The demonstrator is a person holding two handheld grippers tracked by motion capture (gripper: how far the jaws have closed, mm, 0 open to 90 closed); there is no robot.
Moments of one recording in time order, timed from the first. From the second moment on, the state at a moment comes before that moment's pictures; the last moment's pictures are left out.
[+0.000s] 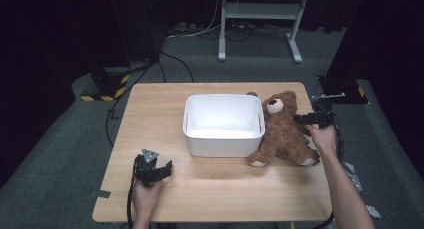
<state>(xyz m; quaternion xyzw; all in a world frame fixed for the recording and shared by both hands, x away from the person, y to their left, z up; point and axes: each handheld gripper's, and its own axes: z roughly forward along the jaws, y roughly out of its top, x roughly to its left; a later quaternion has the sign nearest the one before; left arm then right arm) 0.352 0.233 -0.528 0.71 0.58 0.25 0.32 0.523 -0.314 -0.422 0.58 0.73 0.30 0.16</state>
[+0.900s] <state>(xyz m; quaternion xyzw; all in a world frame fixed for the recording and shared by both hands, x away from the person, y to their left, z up) 0.352 0.233 -0.527 0.71 0.57 0.25 0.32 0.533 -0.329 -0.442 0.59 0.74 0.31 0.04</state>
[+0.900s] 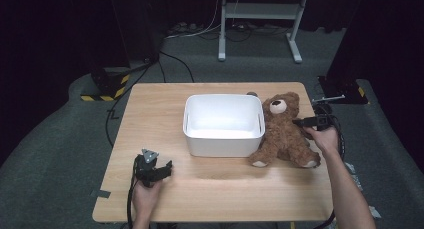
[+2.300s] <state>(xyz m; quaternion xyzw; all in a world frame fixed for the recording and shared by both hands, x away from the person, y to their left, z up) 0.352 0.233 -0.527 0.71 0.57 0.25 0.32 0.499 -0.311 -0.414 0.51 0.79 0.29 0.17</state>
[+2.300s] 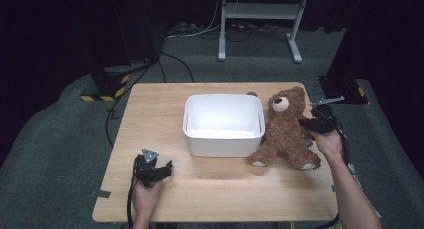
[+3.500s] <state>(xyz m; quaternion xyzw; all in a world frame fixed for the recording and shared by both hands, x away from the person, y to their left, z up) 0.352 0.233 -0.527 0.71 0.57 0.25 0.32 0.440 -0.317 -0.341 0.46 0.78 0.35 0.26</state>
